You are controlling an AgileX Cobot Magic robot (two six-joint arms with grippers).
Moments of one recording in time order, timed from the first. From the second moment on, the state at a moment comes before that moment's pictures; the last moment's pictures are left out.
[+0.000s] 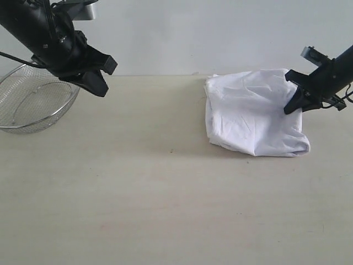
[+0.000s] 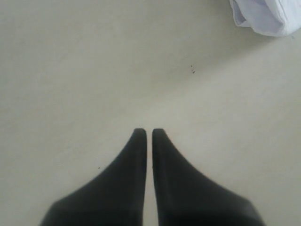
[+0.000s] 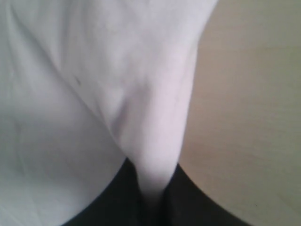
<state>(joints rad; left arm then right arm) -0.26 1.80 -1.48 -0.34 0.96 0.34 -0.33 2.49 -2.08 0.61 1.23 -0.37</state>
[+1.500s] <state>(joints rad) -0.26 1.80 -1.48 -0.32 0.98 0.35 -0.34 2.42 -1.95 0.66 1.21 -0.32</state>
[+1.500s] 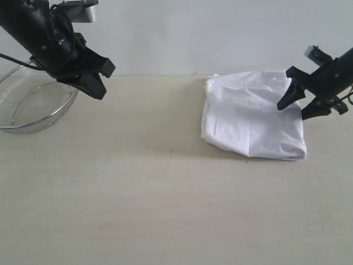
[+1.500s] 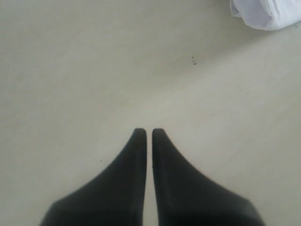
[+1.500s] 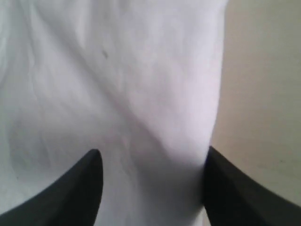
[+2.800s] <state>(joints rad) -0.26 1.80 -1.48 -0.32 0.99 0.35 -0.38 2.31 -1.53 0.85 1.13 -0.51</state>
